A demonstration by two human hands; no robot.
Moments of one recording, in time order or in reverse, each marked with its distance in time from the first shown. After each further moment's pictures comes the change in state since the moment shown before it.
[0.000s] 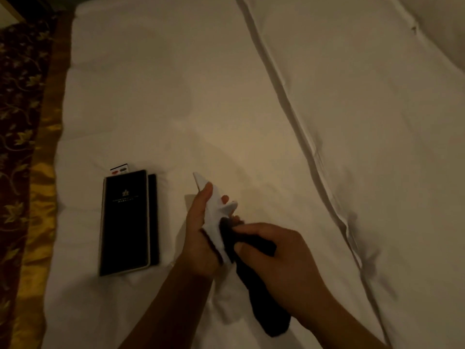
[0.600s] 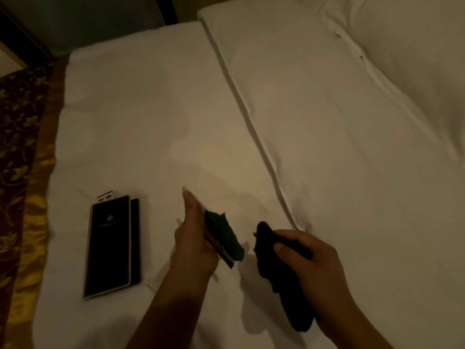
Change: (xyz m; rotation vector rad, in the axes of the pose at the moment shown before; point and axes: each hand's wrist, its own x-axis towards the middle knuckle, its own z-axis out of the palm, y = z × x) left_hand -0.026 -0.014 0.064 0.081 0.276 0.106; right_hand -0.029 0.026 -0.087 0.370 0.226 0.238
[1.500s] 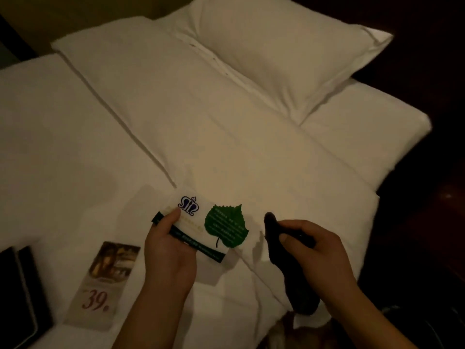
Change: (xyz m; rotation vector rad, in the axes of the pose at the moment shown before) left_hand -0.090 -0.105 0.040 0.003 -0.462 0.105; right_hand -0.121 0.050 -0.151 0.000 0.410 -0.144
